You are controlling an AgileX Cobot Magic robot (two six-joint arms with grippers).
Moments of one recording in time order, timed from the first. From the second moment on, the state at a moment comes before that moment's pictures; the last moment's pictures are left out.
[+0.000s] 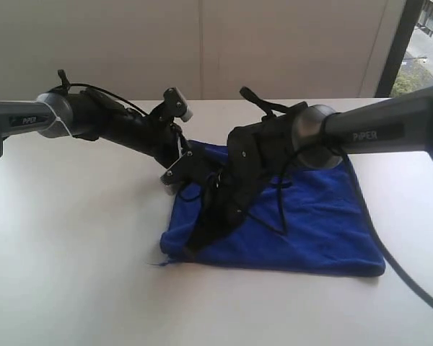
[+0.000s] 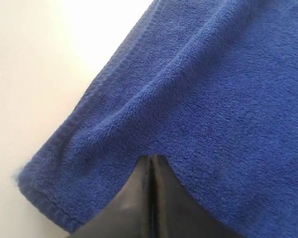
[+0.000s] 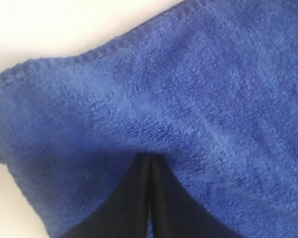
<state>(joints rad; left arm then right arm) -0.35 2.42 -1.87 -1.12 0.73 1.67 0.50 2.07 -1.33 0.15 0.55 -0.46</state>
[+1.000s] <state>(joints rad) -0.36 2.43 -1.88 -0.97 0.71 1.54 0.53 2.06 -1.32 0.15 0.57 -0.47</state>
